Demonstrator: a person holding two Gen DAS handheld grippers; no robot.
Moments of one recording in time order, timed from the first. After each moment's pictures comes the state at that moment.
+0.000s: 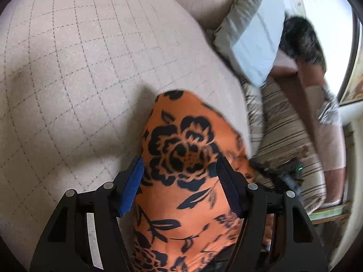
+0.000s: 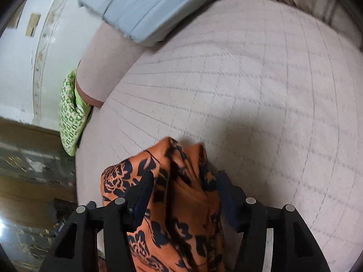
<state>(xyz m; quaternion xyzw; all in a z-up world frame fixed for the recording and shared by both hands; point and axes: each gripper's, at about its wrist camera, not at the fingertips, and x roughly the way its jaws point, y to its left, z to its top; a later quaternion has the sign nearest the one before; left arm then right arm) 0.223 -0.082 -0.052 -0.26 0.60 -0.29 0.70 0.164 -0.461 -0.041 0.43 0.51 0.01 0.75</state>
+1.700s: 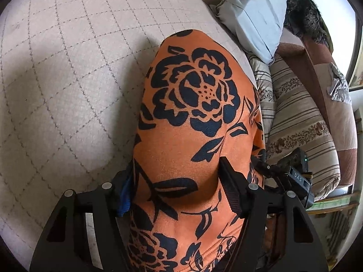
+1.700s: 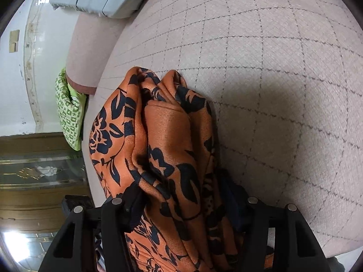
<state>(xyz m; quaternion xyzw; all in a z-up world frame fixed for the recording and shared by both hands) 0.187 -0.090 -0.075 -0.22 0.63 -0.30 0.68 0.119 -0.444 -0.065 0.49 0.55 0.02 0.67</state>
